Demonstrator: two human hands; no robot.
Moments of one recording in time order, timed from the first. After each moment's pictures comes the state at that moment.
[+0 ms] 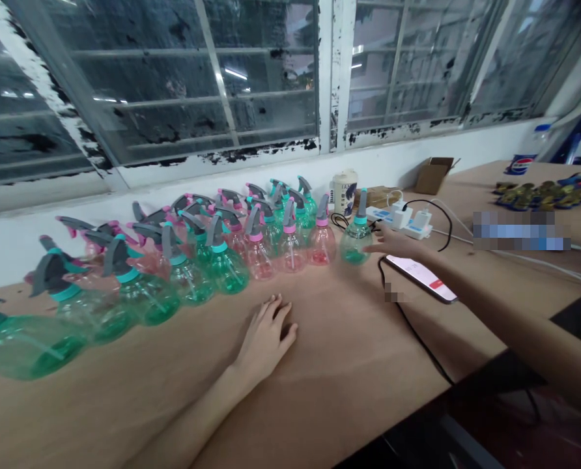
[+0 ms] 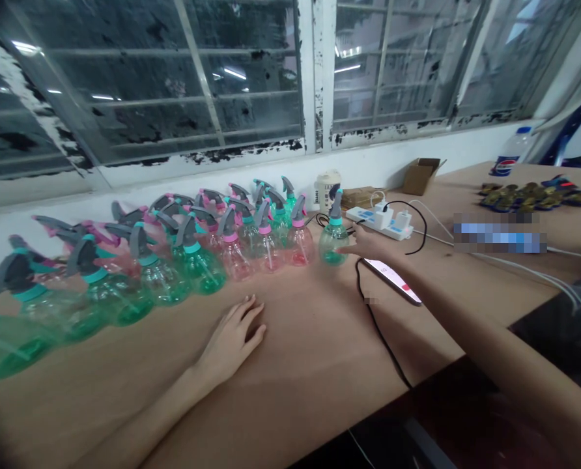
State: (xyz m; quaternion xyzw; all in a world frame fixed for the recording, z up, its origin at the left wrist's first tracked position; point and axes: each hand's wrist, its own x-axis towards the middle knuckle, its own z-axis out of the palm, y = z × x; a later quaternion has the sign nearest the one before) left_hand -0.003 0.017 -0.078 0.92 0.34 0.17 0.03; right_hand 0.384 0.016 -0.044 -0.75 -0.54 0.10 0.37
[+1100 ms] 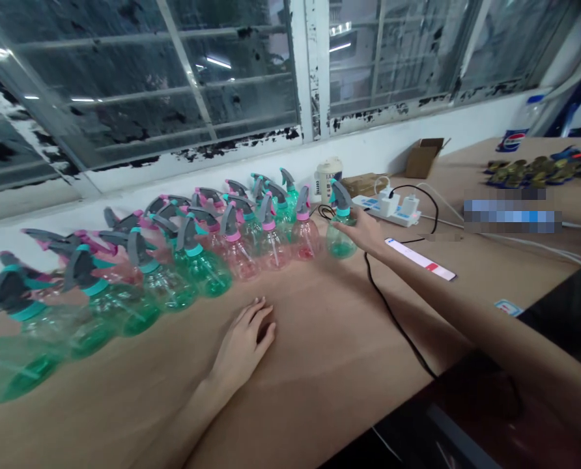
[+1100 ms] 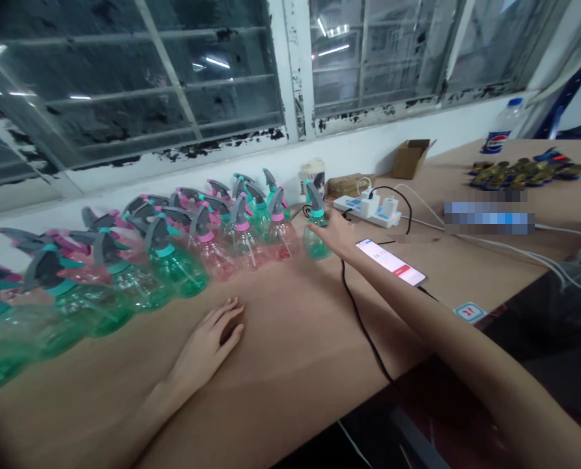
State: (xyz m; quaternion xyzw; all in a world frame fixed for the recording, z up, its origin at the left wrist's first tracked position) left_hand -0.006 0.019 -0.074 0.92 0.35 0.16 0.03; right_hand 0.348 0.040 -0.043 -0.76 -0.48 -0.02 0.44
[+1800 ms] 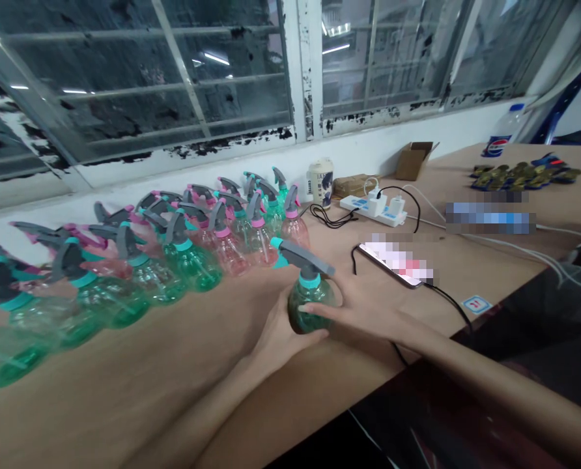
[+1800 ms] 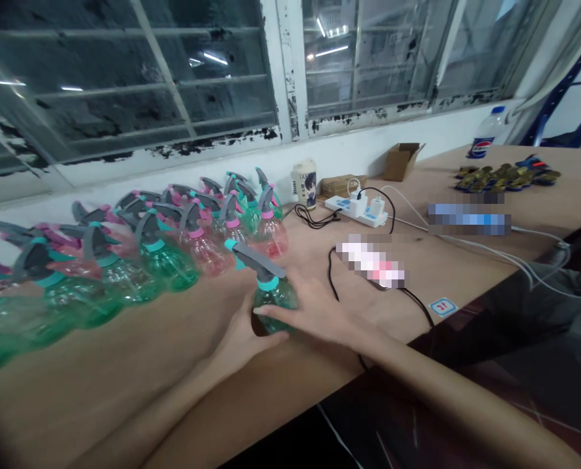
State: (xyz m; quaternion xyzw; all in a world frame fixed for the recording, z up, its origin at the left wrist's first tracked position) left_hand 0.077 -0.024 -0.066 0.85 0.29 0.27 0.36; right_hand 0.254 -0.095 -0.021 -0.55 -0.66 0.23 0.45
